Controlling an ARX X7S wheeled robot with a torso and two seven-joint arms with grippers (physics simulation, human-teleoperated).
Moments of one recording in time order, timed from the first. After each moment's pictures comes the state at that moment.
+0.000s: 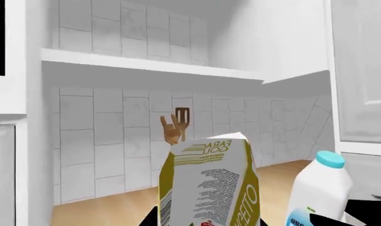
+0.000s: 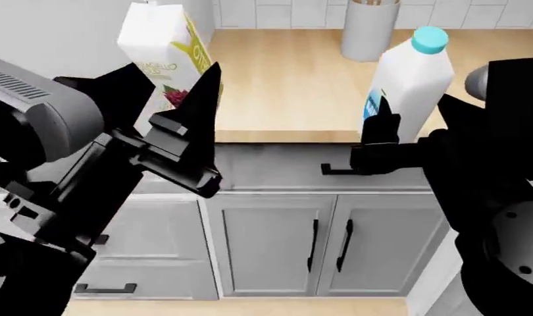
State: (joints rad) left arm -0.84 -0.68 0.23 0.84 -1.33 -0.68 -0.60; right arm 1.70 1.07 -1.54 -0.72 1.63 0.14 1.25
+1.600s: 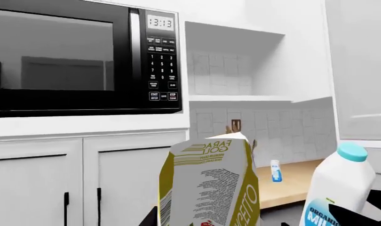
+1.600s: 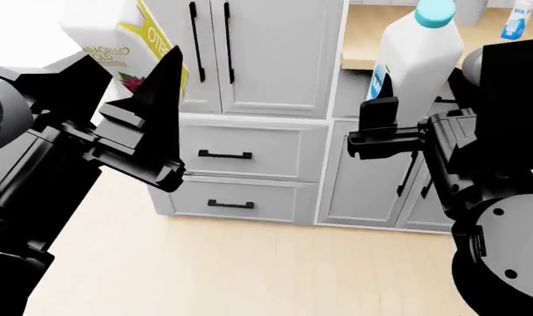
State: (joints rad) left arm -0.84 -0.78 0.15 0.87 -1.42 -0.65 -0.65; right arm 1.74 1.01 -1.52 -0.73 1.57 0.22 1.34
